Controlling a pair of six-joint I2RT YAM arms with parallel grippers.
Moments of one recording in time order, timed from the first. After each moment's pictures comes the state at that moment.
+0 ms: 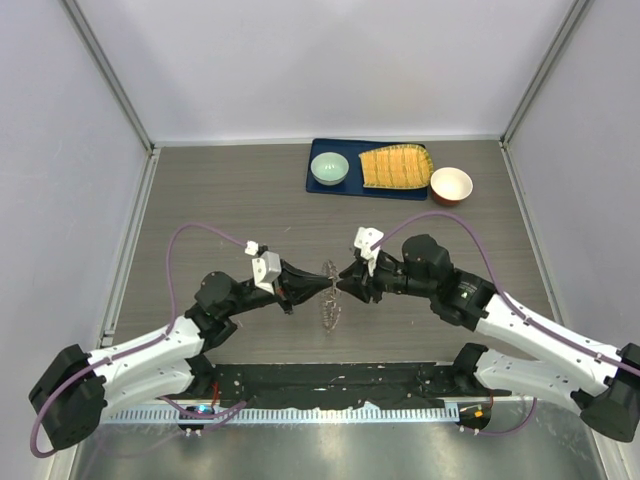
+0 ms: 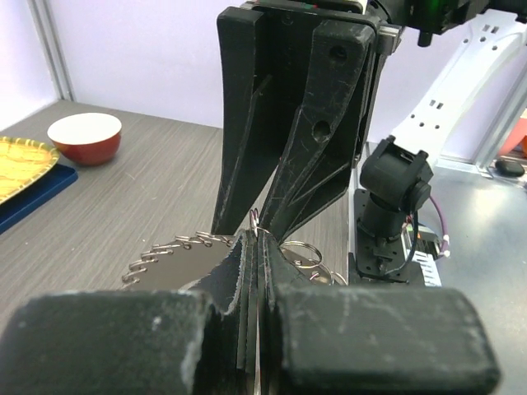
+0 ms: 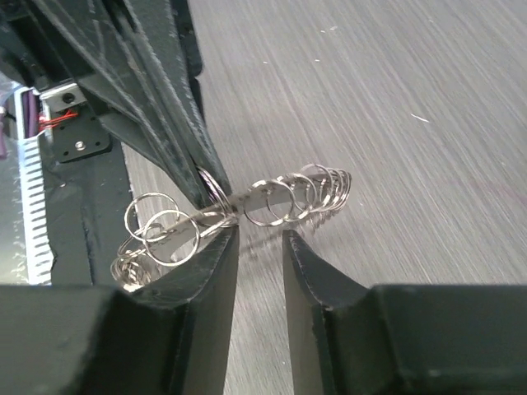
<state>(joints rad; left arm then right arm) -0.83 0.91 0.32 0.85 0.51 -0.21 0.89 0.92 0.75 -0.15 -0.35 -0.10</state>
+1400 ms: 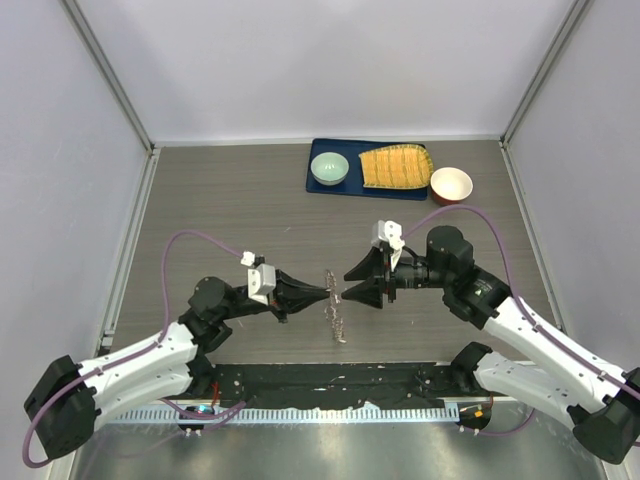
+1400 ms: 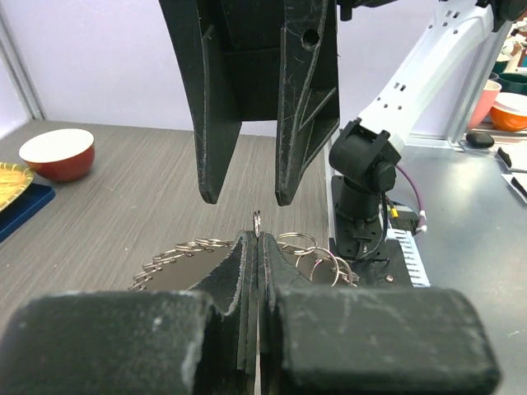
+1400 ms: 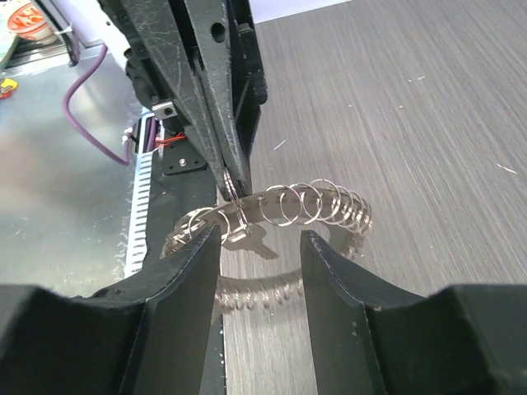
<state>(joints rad) -0.84 0.82 0.29 0.80 0.59 -0.16 0.70 0.84 0.72 -0.09 -0.74 0.00</state>
